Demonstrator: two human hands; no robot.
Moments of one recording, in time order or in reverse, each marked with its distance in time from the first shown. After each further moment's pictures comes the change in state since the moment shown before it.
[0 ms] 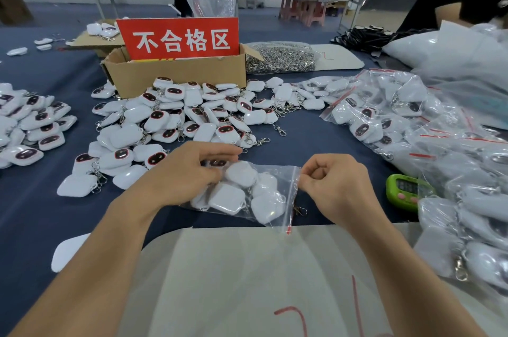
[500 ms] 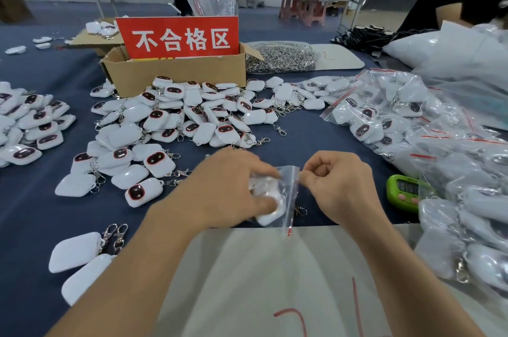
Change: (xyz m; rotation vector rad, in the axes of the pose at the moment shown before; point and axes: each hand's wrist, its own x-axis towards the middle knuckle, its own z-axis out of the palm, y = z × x) left_hand -0.006 0.045 0.045 0.421 -0.028 0.149; right_hand 0.004 0.002 0.000 -0.016 0.068 0.012
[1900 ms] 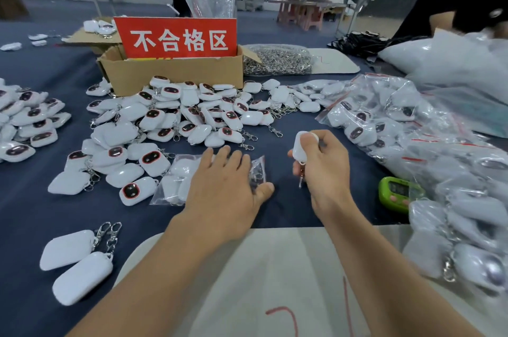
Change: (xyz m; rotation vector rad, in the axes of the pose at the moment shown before) left_hand 0.002 0.003 0.036 0.569 0.100 -0.200; right_hand 0.025 -0.008 0.032 0.762 0.129 0.147
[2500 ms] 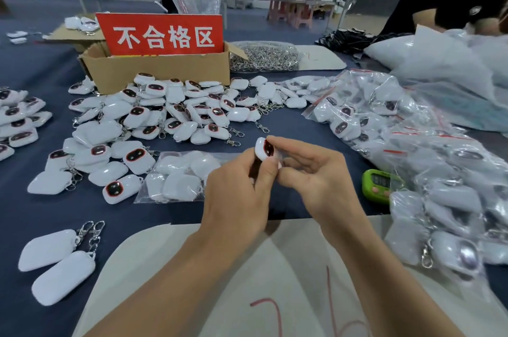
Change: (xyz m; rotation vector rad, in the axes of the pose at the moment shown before) left_hand -0.016 0.048 -0.002 -0.908 0.424 -0.131; right_hand -0.050 -0.027 -0.036 -0.037 -0.338 -0.161
